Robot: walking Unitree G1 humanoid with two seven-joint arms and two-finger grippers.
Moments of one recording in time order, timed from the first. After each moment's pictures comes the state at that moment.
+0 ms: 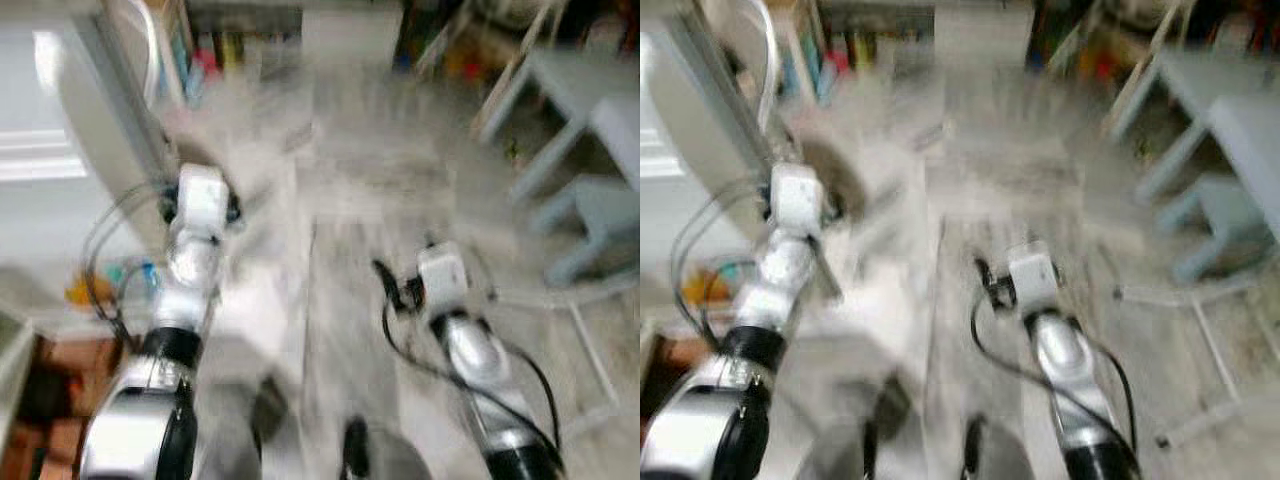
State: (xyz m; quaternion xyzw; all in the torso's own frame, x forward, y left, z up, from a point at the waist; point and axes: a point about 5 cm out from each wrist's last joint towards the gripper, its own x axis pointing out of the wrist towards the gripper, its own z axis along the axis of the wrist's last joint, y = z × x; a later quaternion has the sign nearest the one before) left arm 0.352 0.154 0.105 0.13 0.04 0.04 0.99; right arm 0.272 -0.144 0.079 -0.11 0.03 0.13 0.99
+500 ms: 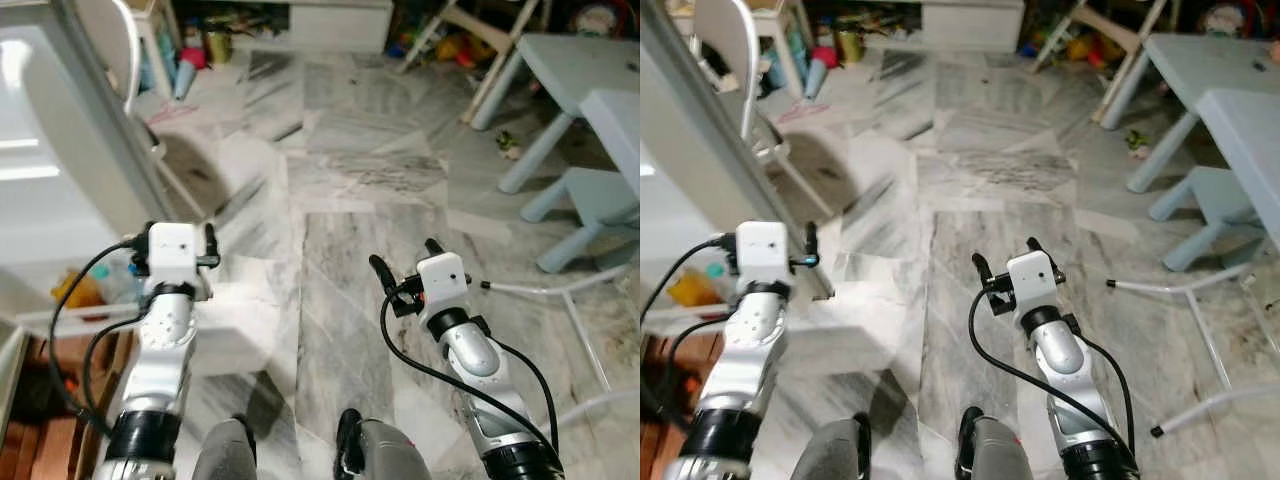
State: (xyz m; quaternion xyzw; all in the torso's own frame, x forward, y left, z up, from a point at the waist) left arm 0.261 0.205 0.088 0.11 0.02 0.14 0.98; right arm 0.269 -0.147 0.079 -0.11 0.03 0.12 0.99
